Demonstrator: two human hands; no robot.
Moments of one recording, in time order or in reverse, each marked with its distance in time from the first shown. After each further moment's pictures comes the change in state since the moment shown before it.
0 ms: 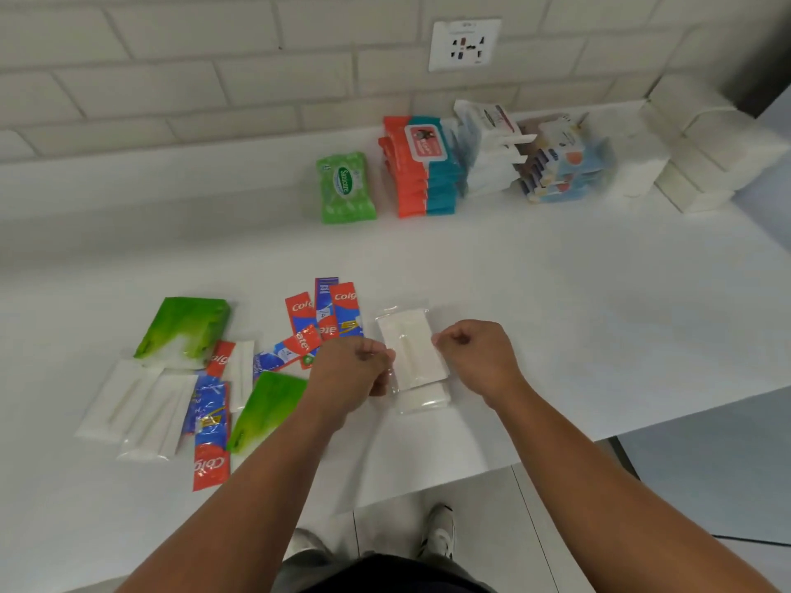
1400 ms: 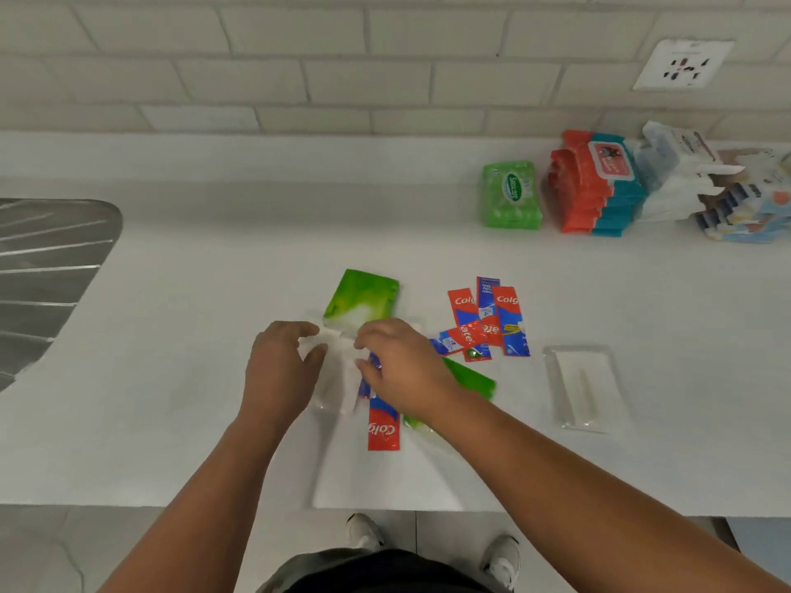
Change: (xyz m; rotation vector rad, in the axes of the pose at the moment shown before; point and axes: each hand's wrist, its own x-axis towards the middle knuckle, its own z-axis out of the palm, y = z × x) left_hand -0.033 -0.092 -0.267 0.627 0.587 0.242; right_hand -0.080 -0.136 0.239 -0.490 -0.417 -0.866
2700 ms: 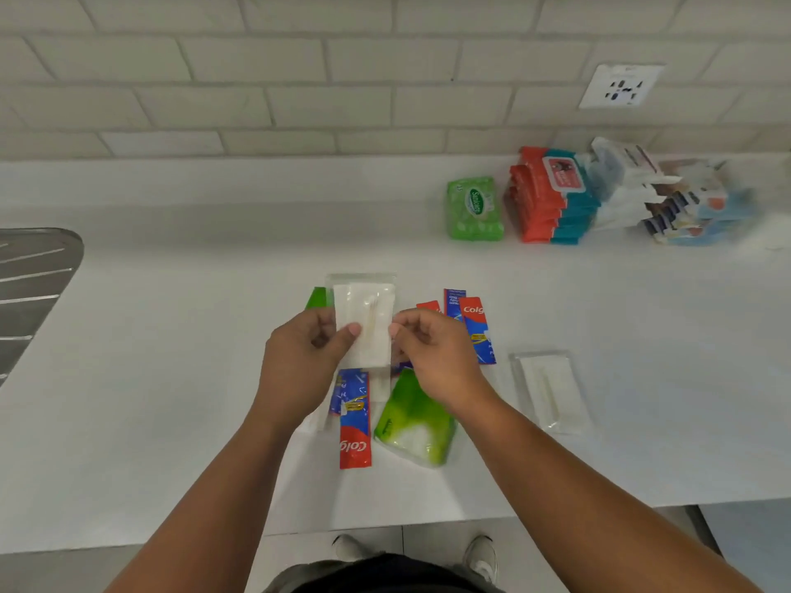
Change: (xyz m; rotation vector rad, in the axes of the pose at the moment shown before) left_hand -0.003 0.086 -0.011 -0.567 -0.136 -0.044; right_hand -0.022 0.025 -0.049 0.813 0.373 0.442
